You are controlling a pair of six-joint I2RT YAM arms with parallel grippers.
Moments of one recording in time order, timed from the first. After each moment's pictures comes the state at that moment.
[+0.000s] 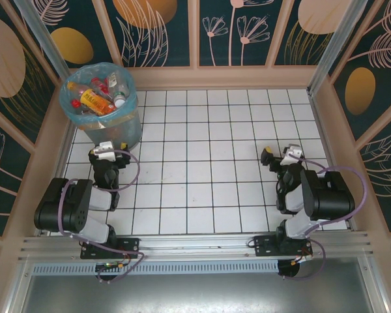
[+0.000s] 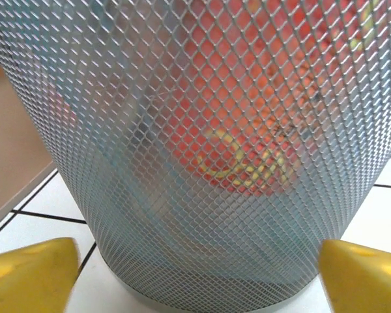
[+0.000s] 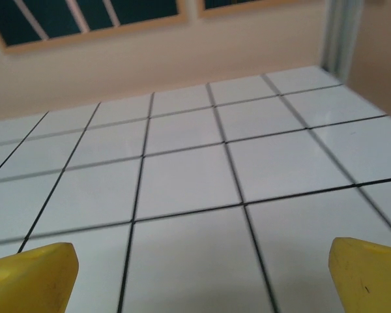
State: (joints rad) left arm -0.06 1.52 0.18 1.19 -0.26 -0.05; right arm -0.05 1.57 0.10 1.33 0.00 0.13
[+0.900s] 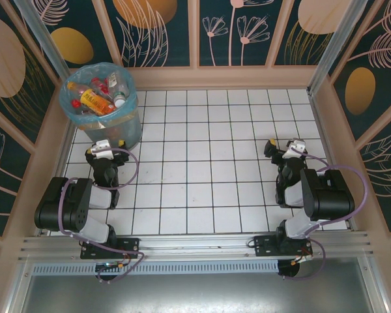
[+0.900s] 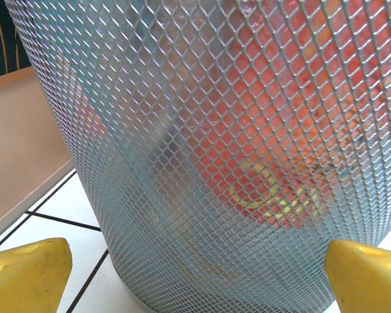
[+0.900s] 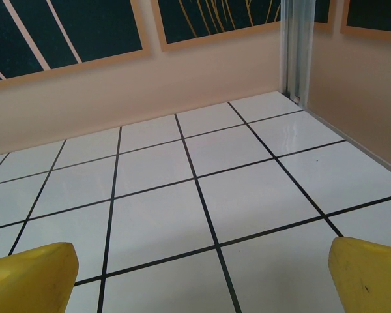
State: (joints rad) left arm -0.06 1.52 0.20 1.20 -0.30 -0.07; right arm -0.02 1.57 0.17 1.29 0.12 0.15
